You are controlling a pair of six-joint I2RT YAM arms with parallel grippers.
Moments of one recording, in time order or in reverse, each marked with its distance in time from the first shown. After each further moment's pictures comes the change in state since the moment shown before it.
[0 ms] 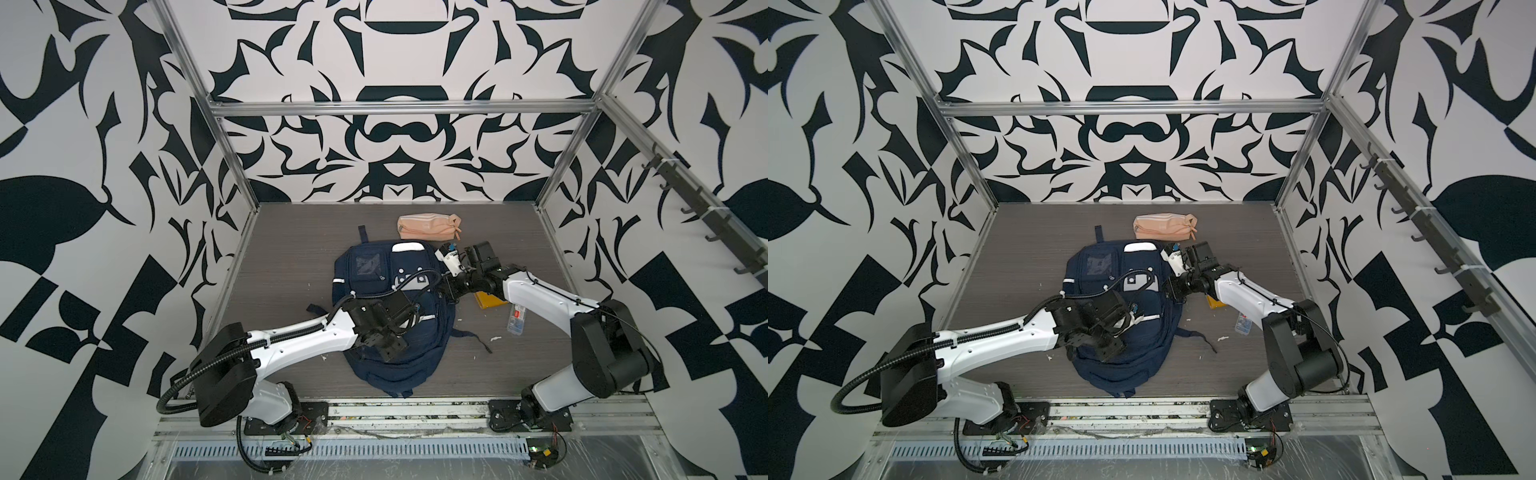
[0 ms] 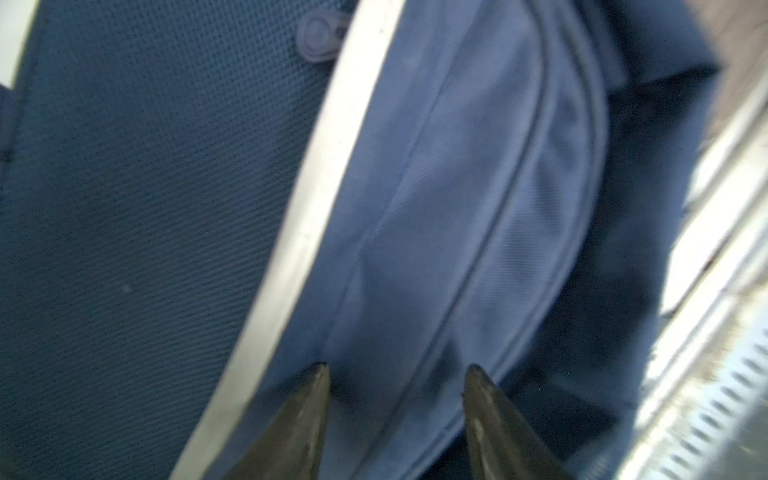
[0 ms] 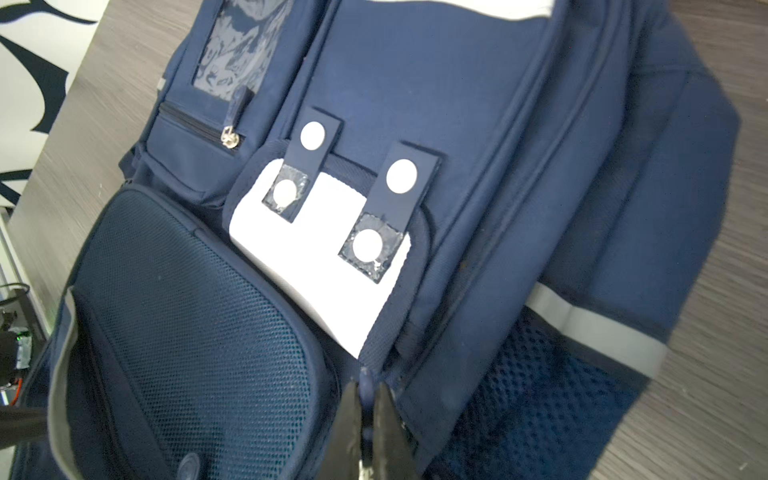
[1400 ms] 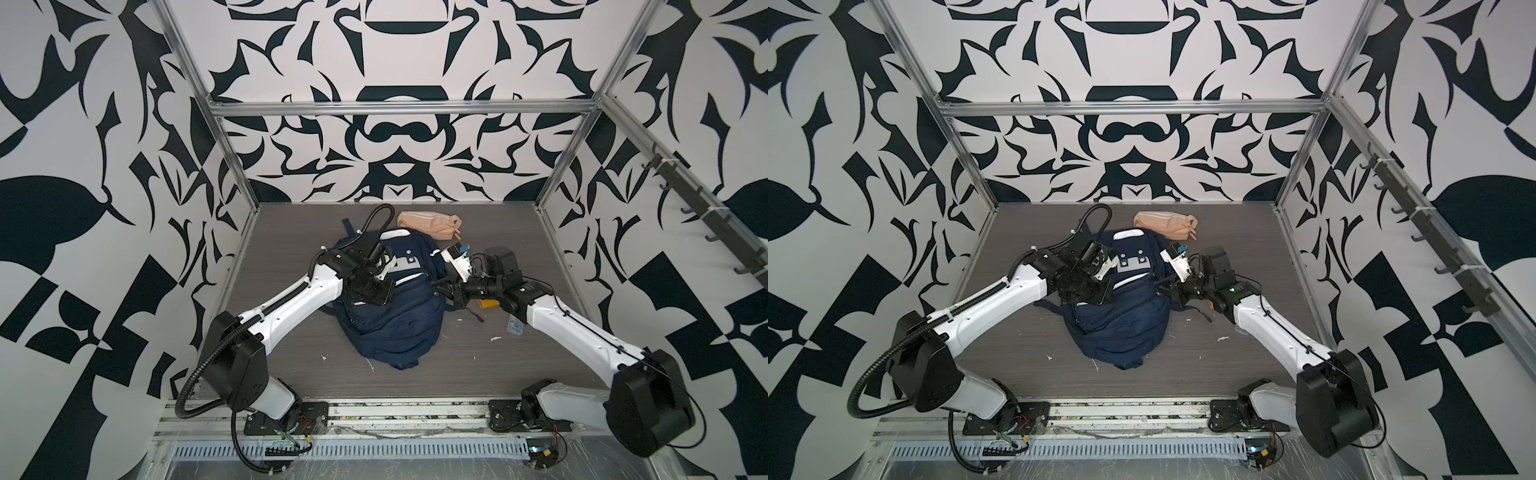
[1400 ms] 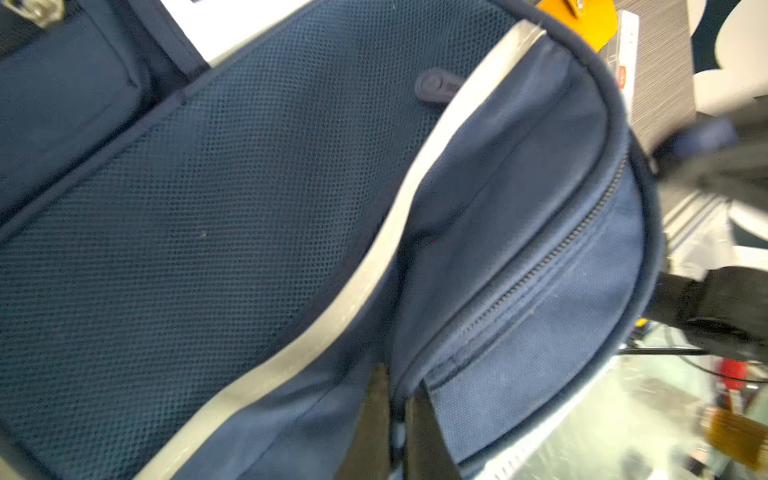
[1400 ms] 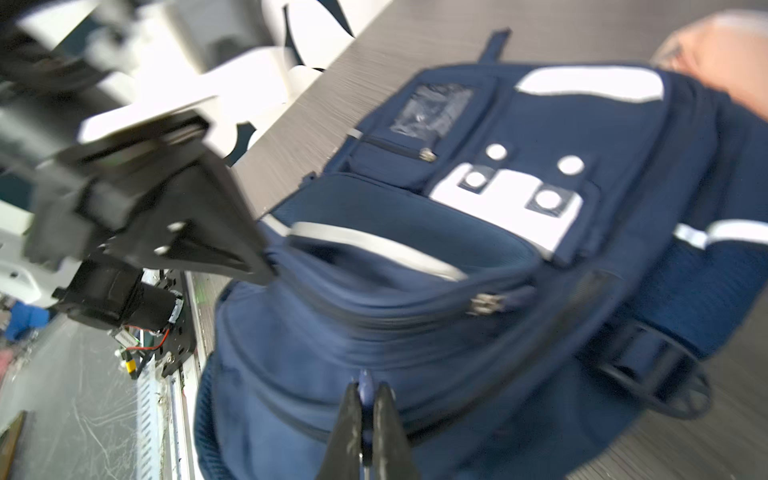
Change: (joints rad) left arm 0.399 0.094 0.305 -0.151 0.362 -0.291; right arm 0.055 -0.325 -0.144 0.135 -0.230 -0.013
